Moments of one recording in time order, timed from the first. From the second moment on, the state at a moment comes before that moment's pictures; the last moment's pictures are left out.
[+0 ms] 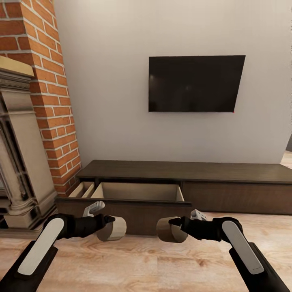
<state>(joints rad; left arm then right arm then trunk) -0.36 0.23 -0.17 -1.56 1.36 0.99 0.65 -0.36 -0.18 0.15 -1.46 -1.24 1.05 -0.36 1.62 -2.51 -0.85</state>
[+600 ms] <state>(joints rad) -0.36 0.38 -0.16 -1.56 1.91 0.99 0.64 -0.36 -0.18 0.14 -1.45 -1.24 1.04 -0.19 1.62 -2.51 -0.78</state>
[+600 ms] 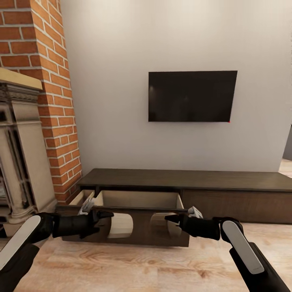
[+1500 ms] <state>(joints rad) -0.36 0.47 -0.10 -1.55 2.09 0.99 0.64 -0.36 -0.26 0.05 -1.44 -1.24 1.04 -0.01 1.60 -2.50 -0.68</state>
